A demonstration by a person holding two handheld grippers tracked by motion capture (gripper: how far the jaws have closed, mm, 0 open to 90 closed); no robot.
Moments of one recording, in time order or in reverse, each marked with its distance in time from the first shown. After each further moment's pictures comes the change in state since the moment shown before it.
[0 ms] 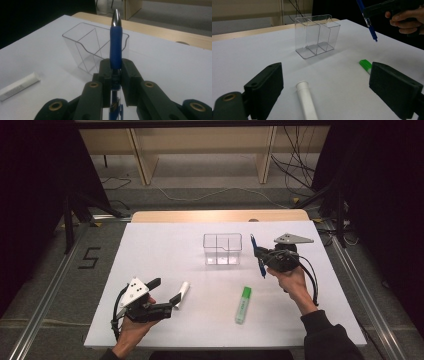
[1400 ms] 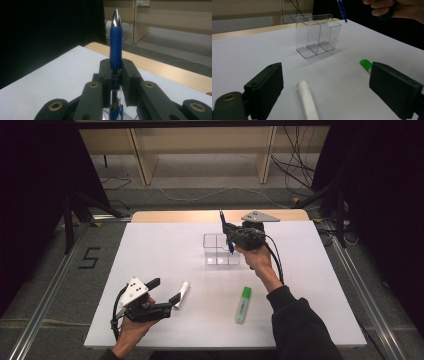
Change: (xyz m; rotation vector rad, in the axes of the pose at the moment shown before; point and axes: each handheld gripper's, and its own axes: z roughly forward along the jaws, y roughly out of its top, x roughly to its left) left arm 0.002 -0.001 0.000 0.001 0.004 -0.006; right arm 0.049 0.069 0.062 -0.144 0.055 -0.036
